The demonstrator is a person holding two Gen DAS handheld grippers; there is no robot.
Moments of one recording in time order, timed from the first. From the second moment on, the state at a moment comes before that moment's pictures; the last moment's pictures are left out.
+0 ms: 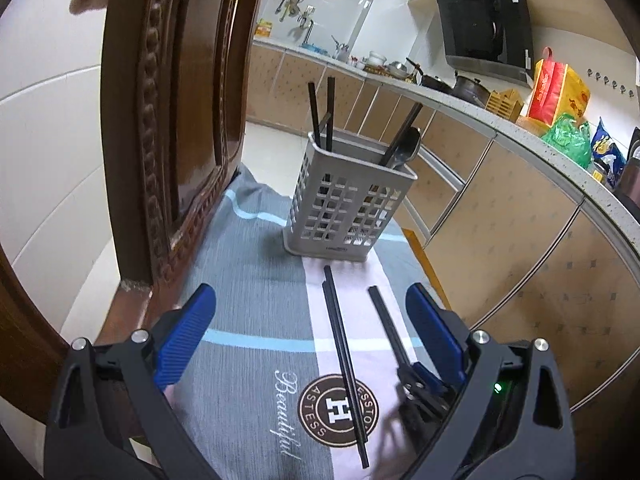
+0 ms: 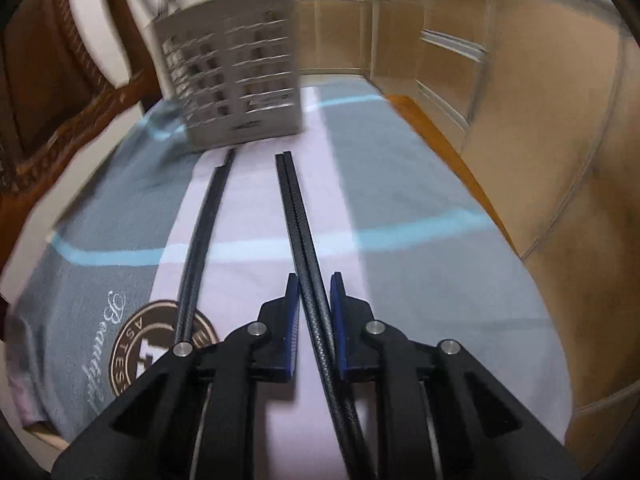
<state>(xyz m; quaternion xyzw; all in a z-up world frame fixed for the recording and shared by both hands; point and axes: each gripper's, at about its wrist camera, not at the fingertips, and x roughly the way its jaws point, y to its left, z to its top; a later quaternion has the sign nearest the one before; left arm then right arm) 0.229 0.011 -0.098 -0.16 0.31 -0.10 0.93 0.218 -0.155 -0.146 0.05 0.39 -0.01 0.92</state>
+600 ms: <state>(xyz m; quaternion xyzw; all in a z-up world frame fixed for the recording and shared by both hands) 0.281 -0.053 -0.178 -0.03 0.44 -0.07 0.89 0.184 -0.198 -0.109 0.10 0.37 0.06 0.92</state>
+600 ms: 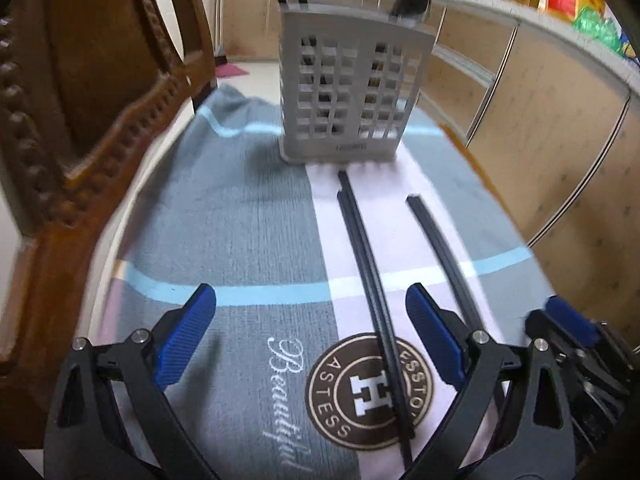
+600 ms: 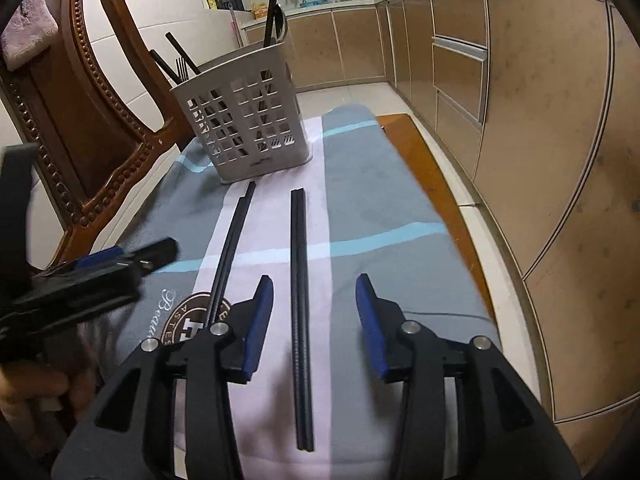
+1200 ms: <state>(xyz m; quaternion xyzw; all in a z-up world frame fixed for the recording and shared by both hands) 0.302 -0.060 -0.213 0.00 0.50 -0.02 0.87 0.175 -0.197 -0.107 0.08 0.35 0.08 0.93</state>
